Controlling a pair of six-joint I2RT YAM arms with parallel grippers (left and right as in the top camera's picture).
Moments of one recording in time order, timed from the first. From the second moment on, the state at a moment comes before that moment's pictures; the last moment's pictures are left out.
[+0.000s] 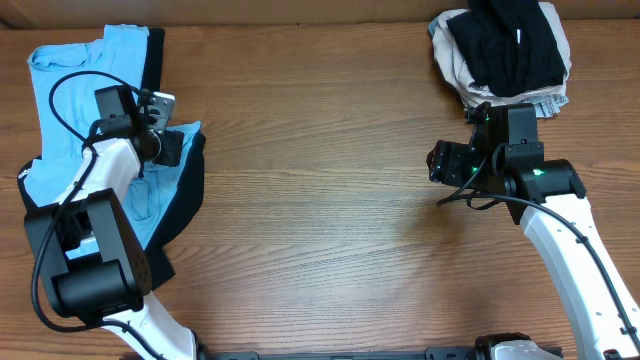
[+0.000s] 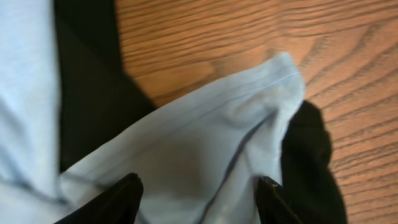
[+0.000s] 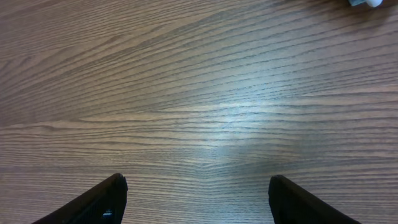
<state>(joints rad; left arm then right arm) 0.25 1.93 1.23 -0.35 0.10 0.44 0.10 1.35 1.07 -0.75 -0.15 0.28</state>
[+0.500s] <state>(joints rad) 0.20 2.00 1.24 -0.34 0.10 0.47 0.10 1.35 1.07 -0.75 -0.15 0.28</state>
